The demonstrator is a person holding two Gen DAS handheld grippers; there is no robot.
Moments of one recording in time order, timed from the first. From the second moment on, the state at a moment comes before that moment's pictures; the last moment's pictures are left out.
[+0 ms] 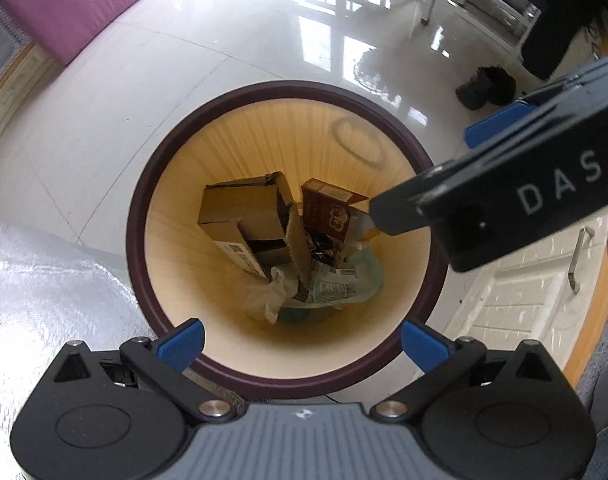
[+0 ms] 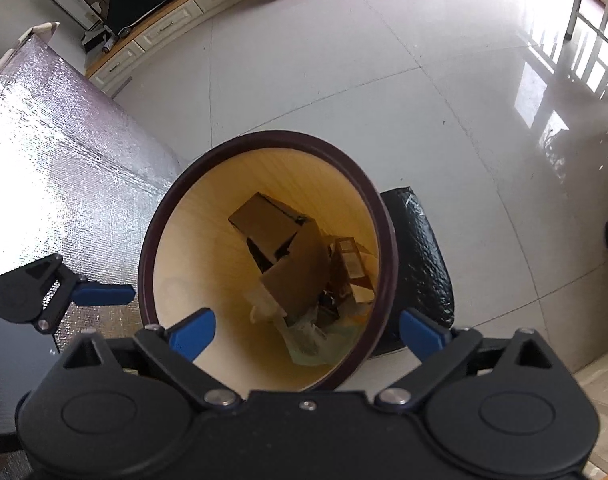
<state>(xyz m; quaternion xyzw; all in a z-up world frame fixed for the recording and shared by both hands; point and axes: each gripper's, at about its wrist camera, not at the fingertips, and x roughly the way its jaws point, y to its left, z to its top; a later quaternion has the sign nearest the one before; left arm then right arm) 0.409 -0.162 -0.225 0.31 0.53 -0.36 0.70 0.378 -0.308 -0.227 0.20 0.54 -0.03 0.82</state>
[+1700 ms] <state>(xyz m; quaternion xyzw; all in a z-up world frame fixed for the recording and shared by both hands) 0.248 -0.045 -0.053 0.06 0.42 -0.27 0.87 0.180 -0.285 -0.065 0.09 0.39 -0.03 0.92</state>
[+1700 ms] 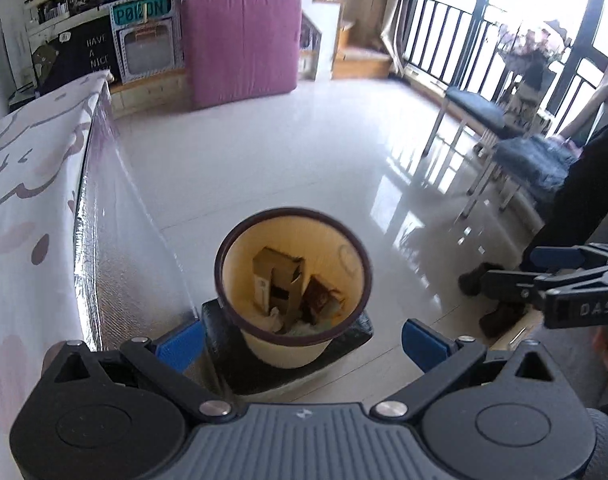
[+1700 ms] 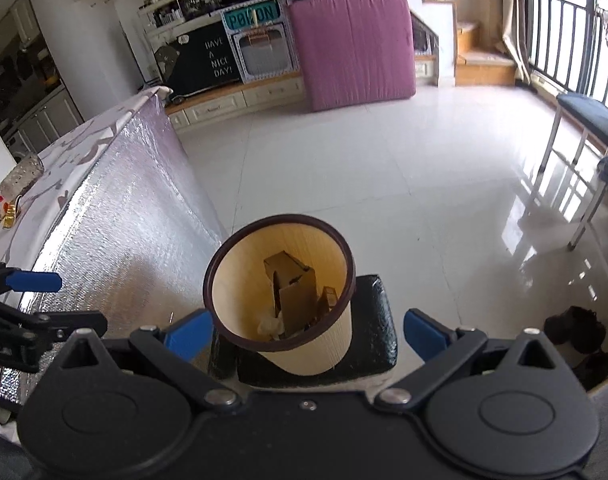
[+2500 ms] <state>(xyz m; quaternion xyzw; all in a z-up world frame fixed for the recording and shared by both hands) 0.193 0.117 0.000 -0.04 0.26 -0.16 0.95 0.147 -0.188 -0.008 0.05 0.25 0.03 0.97</state>
